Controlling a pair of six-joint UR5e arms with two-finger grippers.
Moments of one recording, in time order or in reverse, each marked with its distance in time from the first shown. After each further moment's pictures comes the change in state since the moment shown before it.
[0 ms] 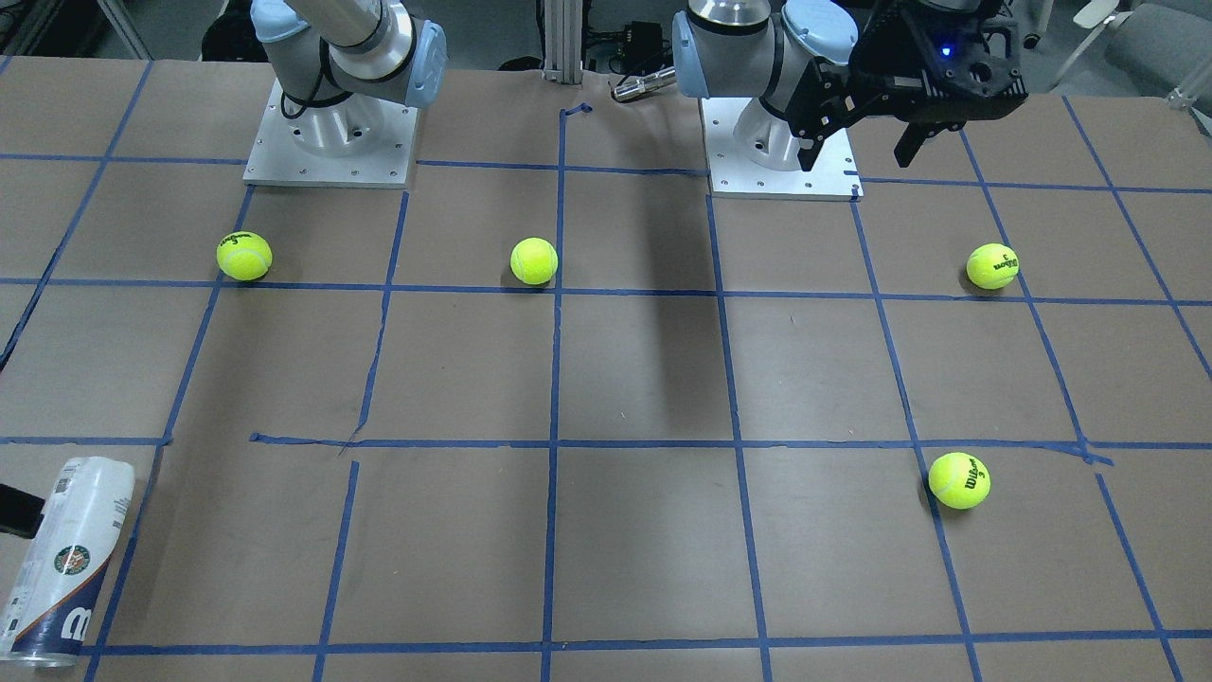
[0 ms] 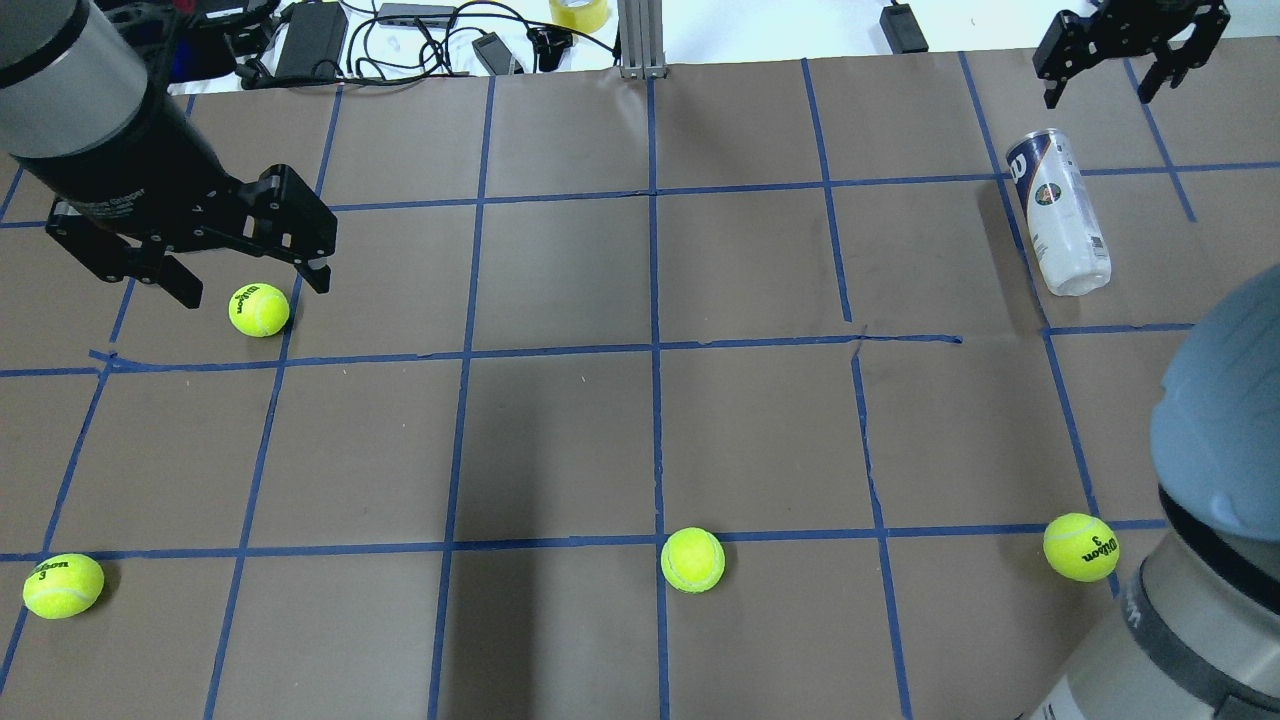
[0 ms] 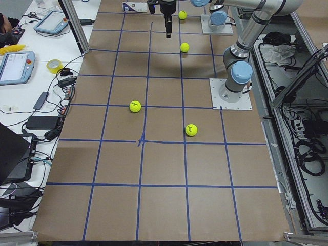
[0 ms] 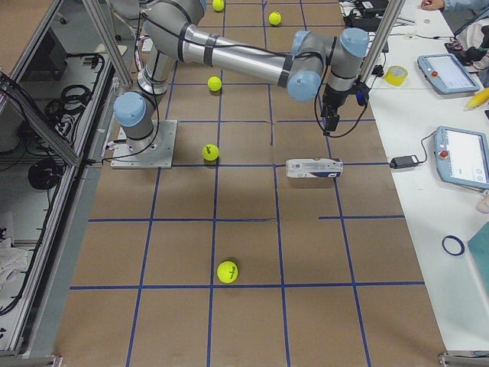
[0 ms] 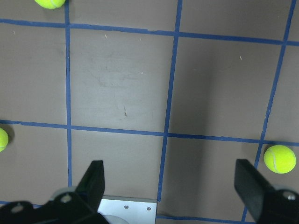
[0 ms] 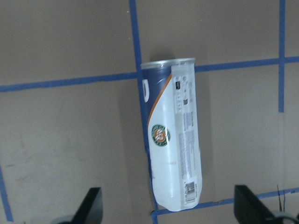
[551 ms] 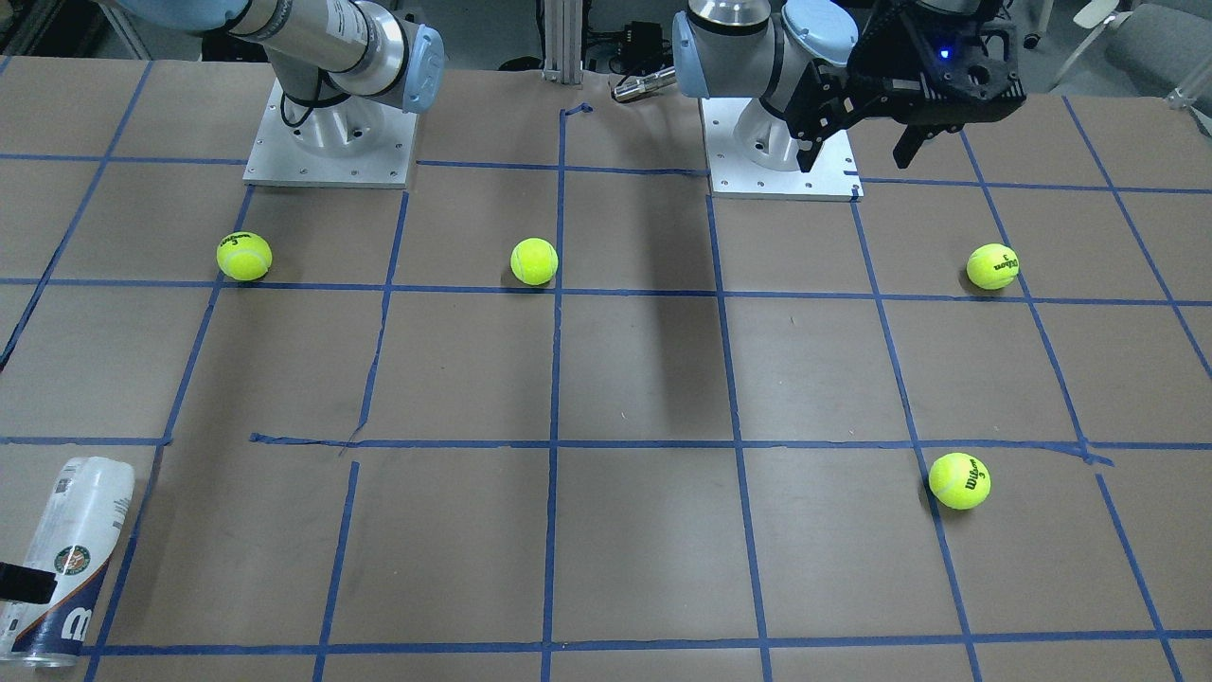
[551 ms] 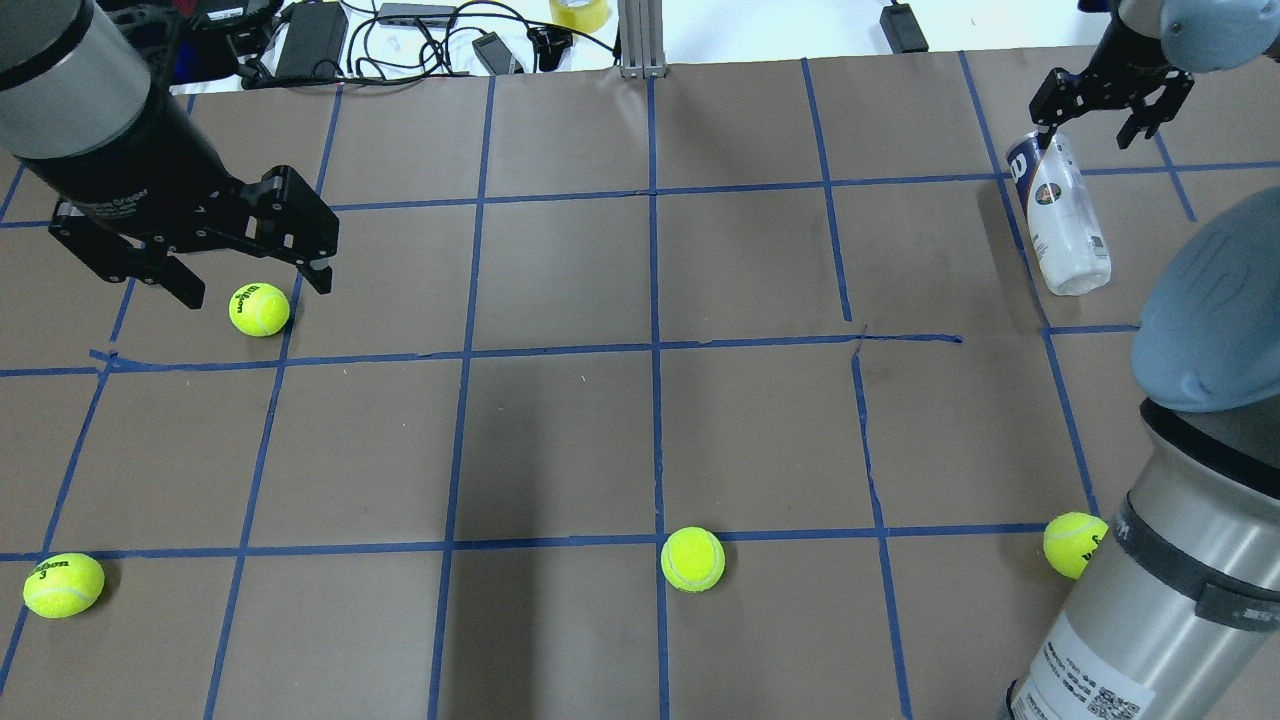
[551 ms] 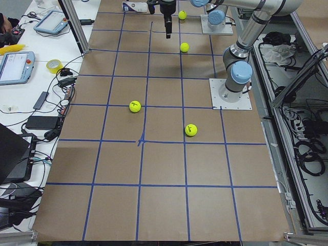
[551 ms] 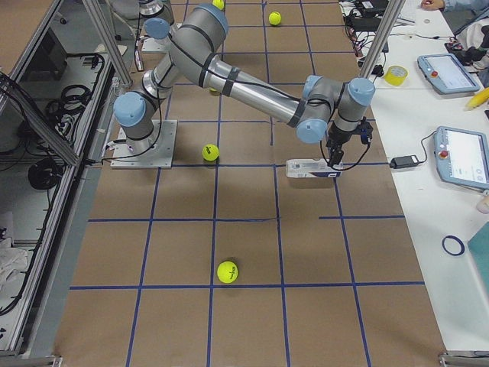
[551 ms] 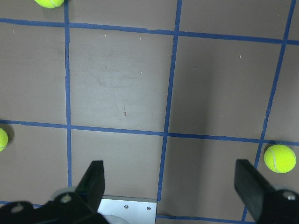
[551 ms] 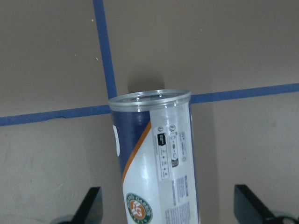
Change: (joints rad) left arm -0.001 0.000 -0.002 0.001 -0.001 0.000; right arm -0.036 0.158 -0.012 -0.128 0.040 -0.047
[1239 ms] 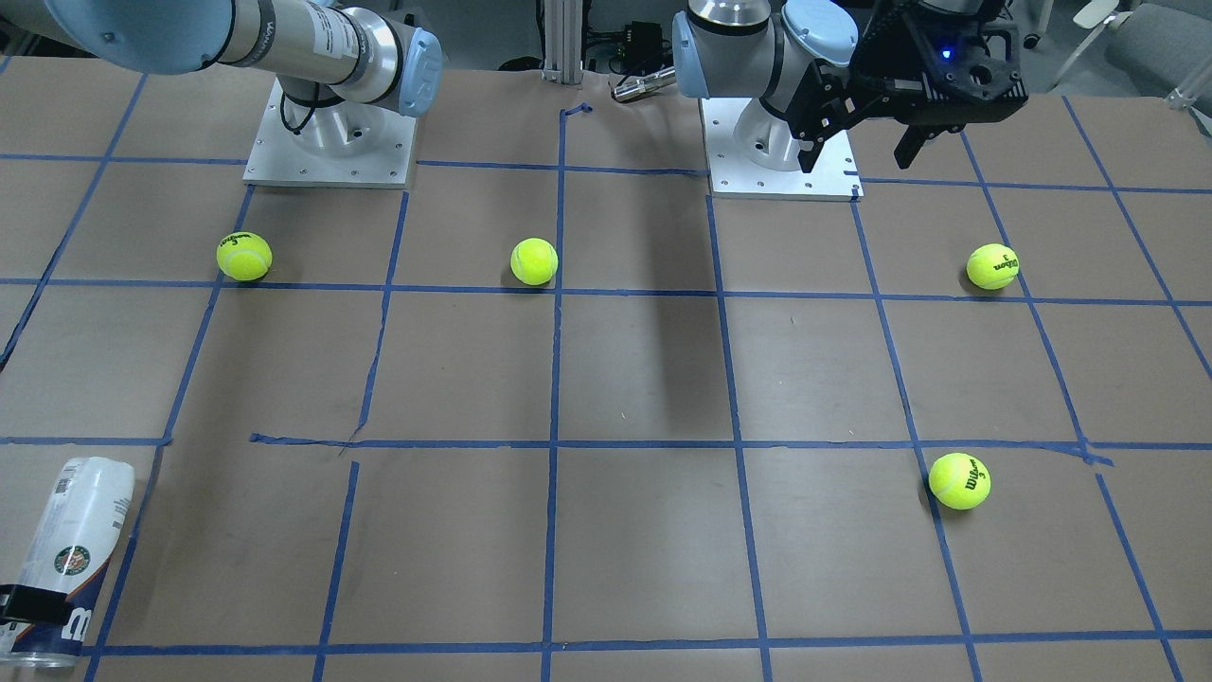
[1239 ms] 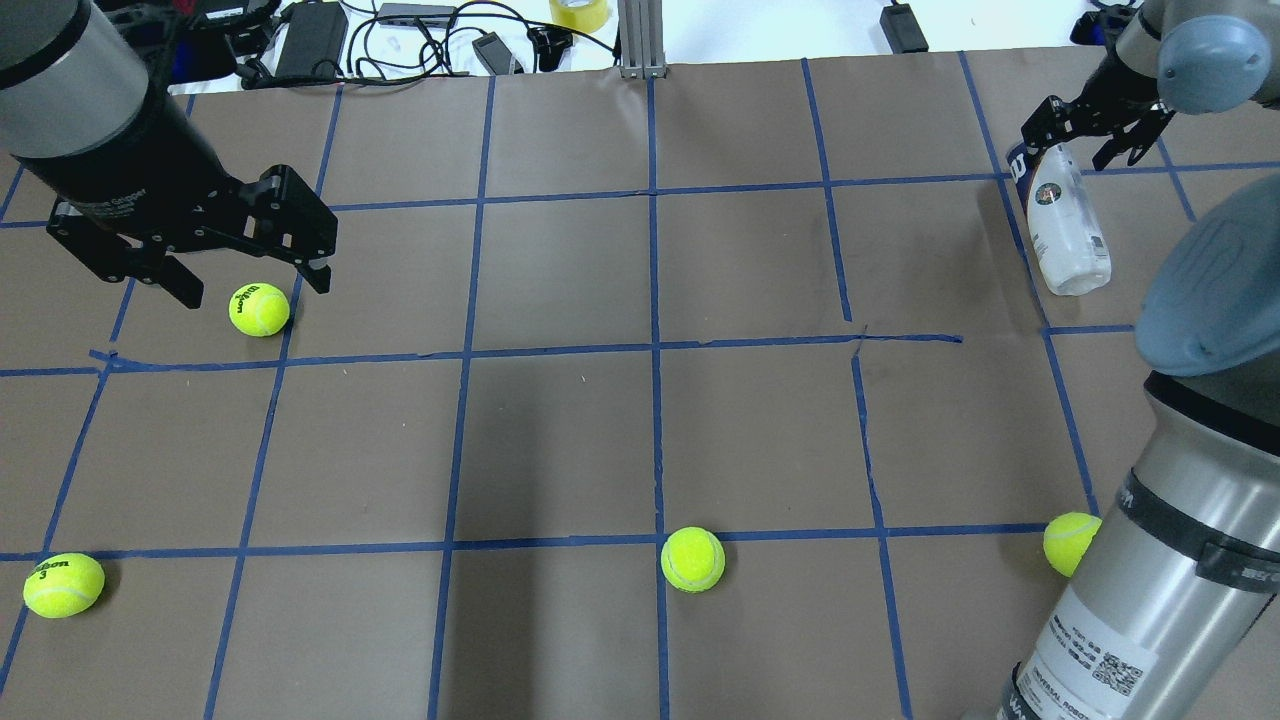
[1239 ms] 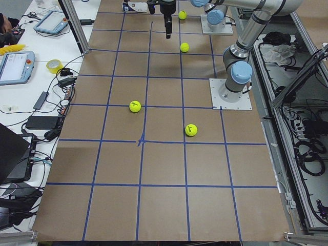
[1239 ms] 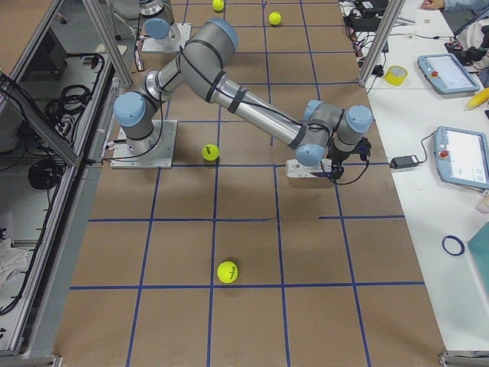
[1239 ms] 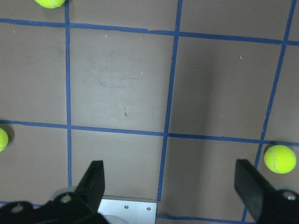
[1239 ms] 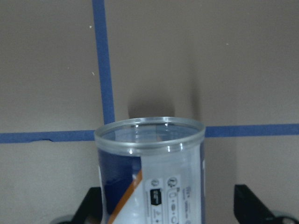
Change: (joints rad) left arm 0.002 0.000 0.001 0.000 0.000 0.000; right arm -0.047 0.070 0.002 -0.061 0.125 -0.106
